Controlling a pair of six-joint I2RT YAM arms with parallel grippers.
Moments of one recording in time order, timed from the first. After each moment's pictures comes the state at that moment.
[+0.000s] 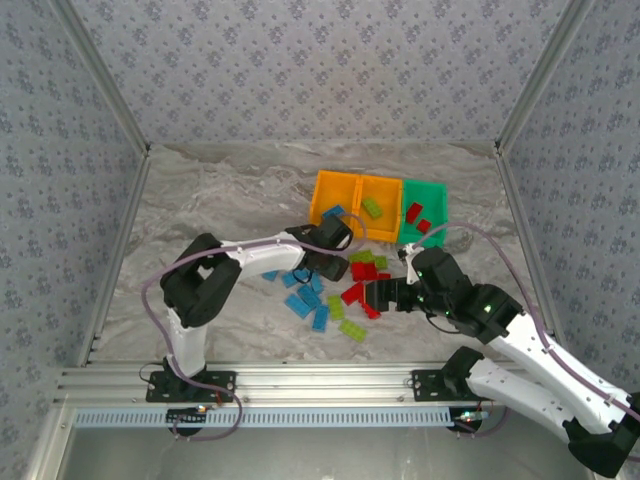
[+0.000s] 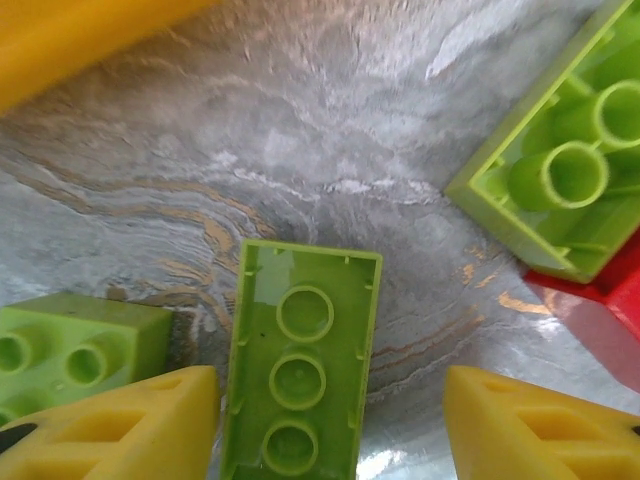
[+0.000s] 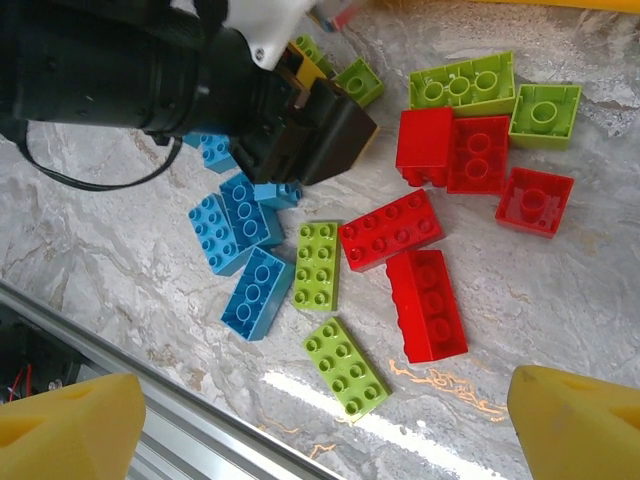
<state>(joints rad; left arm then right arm) -0.88 1.95 1.27 -0.45 -0.11 -0.24 0.76 0.73 0.77 -0.82 -0.06 0.60</state>
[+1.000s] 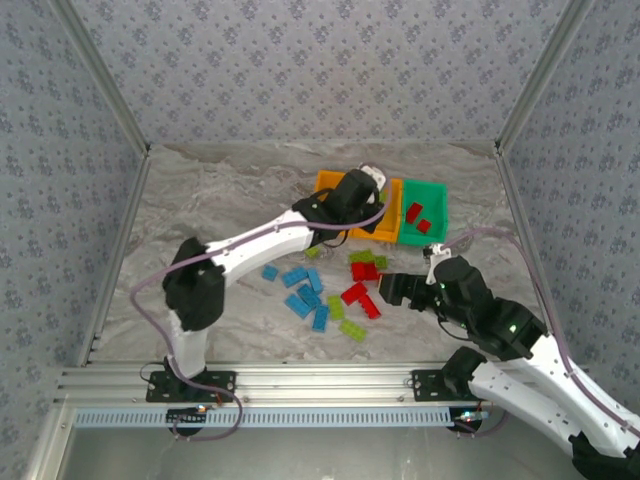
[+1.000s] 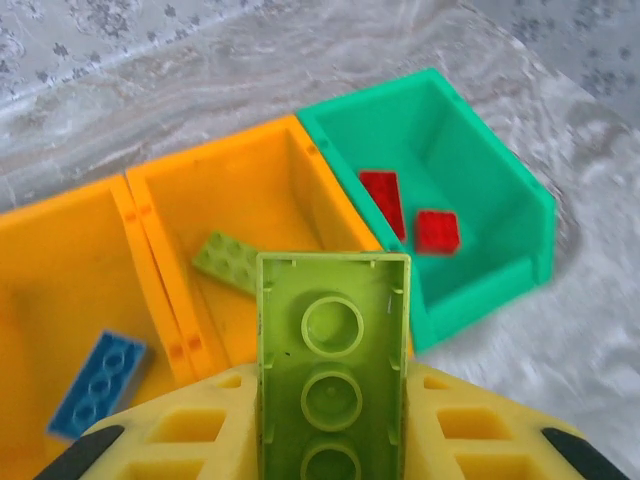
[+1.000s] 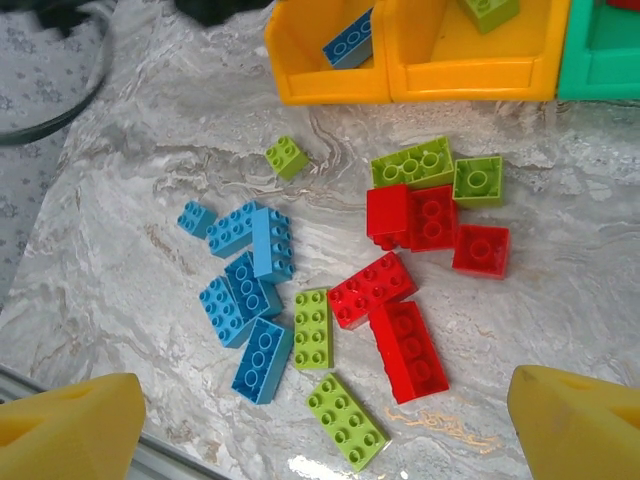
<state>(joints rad) -0.91 1.99 1.72 -0.35 -0.18 -0.24 0.76 0.57 0.76 -0.83 0.08 0.71</state>
